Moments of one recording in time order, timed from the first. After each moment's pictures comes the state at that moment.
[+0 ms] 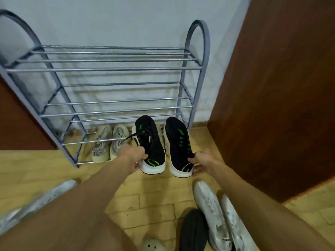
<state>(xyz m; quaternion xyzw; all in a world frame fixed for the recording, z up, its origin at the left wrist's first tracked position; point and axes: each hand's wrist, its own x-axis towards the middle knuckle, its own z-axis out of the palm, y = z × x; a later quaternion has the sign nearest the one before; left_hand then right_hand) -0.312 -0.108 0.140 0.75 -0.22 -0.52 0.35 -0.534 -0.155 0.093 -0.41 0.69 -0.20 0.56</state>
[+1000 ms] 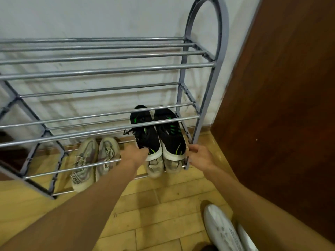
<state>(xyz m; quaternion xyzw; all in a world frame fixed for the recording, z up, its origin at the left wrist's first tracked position) -0.306 -0.255 0.075 0.77 -0.32 -0.45 0.33 -0.501 -0.272 0.048 -0.50 0.69 -0.29 0.44</state>
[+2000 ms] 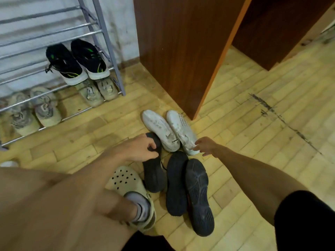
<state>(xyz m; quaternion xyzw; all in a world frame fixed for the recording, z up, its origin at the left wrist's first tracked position) -0.459 0.044 0.078 0.46 -0.80 -0.34 -0.18 -0.722 0.094 -0.024 -0.34 0.80 -0.06 0.48</state>
